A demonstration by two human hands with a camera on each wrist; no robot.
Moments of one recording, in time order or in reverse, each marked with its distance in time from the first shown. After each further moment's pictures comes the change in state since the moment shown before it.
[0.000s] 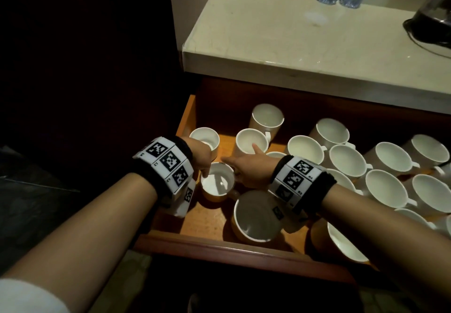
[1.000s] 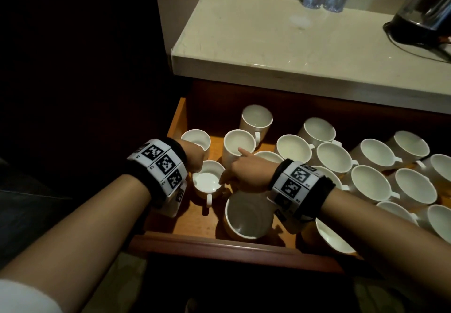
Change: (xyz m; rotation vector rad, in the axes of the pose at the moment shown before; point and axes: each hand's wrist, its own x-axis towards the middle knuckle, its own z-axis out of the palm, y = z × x) left_hand -0.011 0.009 -0.001 0.121 0.044 0.030; right_hand -0.022 0.003 0.004 -0.105 0.126 -0.200
